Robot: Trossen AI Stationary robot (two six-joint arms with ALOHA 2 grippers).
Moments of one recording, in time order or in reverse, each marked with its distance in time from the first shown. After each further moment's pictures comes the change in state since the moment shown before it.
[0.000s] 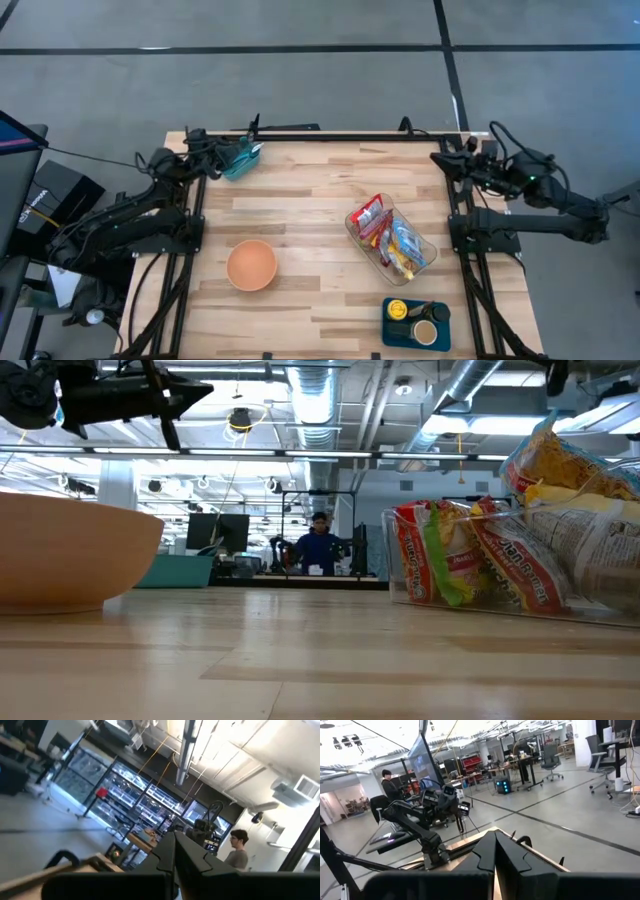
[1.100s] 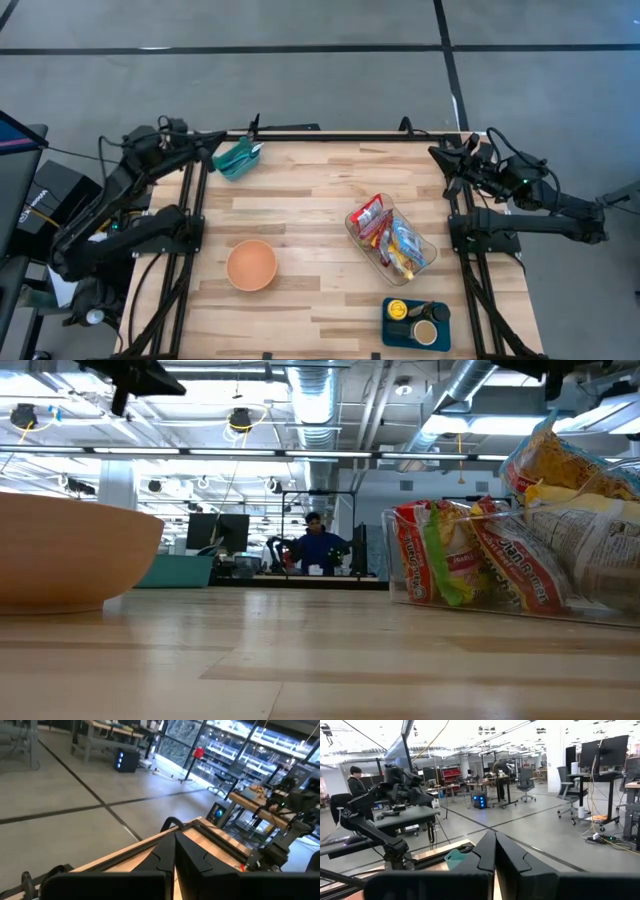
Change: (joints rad) left arm 0.000 -0.183 0.486 -1.193 -0.315 0.483; right arm 0.000 -0.007 -0.093 0.157 0.115 -0.178
